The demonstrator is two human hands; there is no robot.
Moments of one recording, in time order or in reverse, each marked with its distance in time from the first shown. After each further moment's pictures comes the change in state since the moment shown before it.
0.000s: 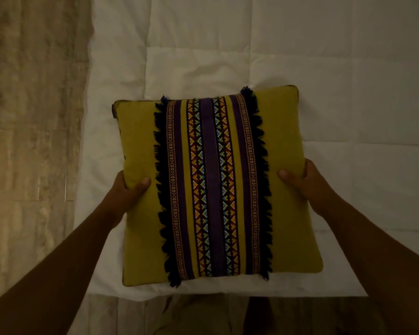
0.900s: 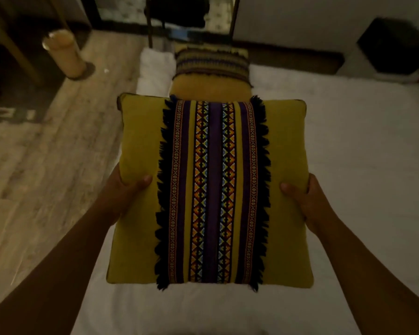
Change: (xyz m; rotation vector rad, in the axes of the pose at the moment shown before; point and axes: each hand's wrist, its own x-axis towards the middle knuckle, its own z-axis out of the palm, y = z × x) left_hand -0.161 0.206 -0.007 -0.145 -0.016 0.538; right_hand -0.183 -0.179 -0.088 0.224 0.175 -0.423
